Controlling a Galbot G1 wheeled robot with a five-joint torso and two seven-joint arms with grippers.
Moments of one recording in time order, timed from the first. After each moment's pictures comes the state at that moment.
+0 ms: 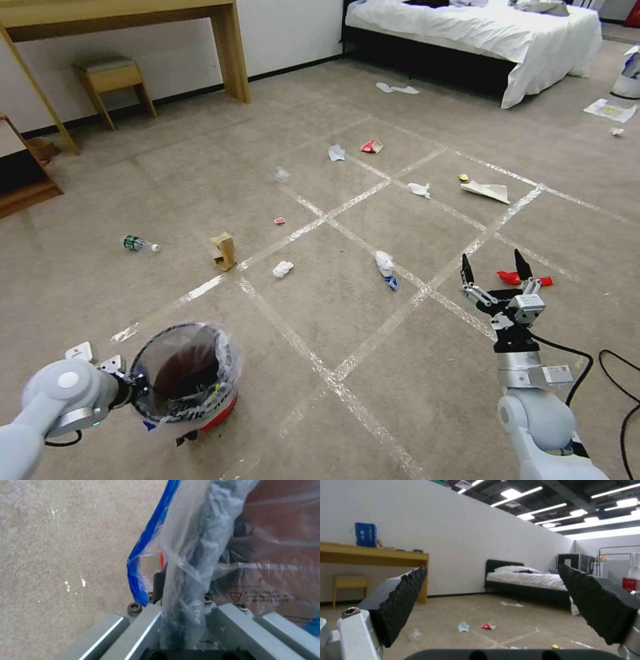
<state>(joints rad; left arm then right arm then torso) 1.40 -0.73 -0.65 -1.84 -1.82 0.73 -0.92 -1.36 1.28 0.68 1.82 0.32 0.53 -0.11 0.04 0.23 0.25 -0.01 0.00</state>
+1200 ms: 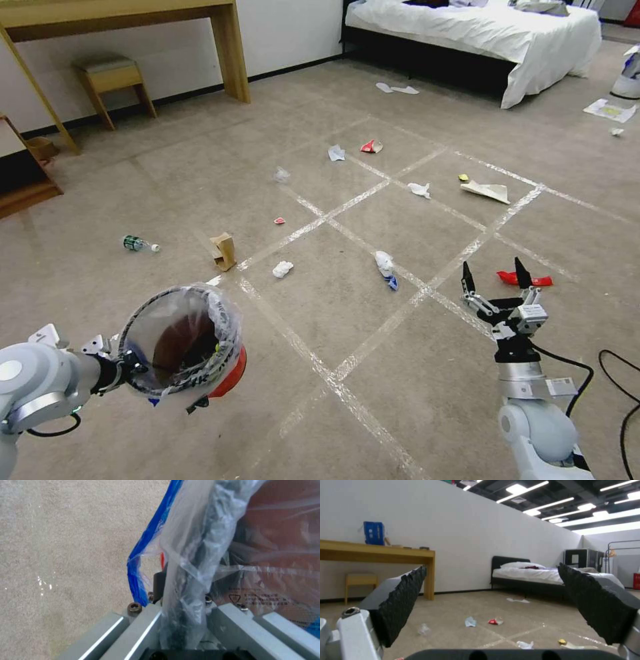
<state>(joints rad) 1.42 -0.76 -0.80 -2.00 -2.05 0.71 -1.10 -1.39 1.30 0.70 1.80 0.35 0.54 -0.20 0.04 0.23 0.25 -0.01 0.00</state>
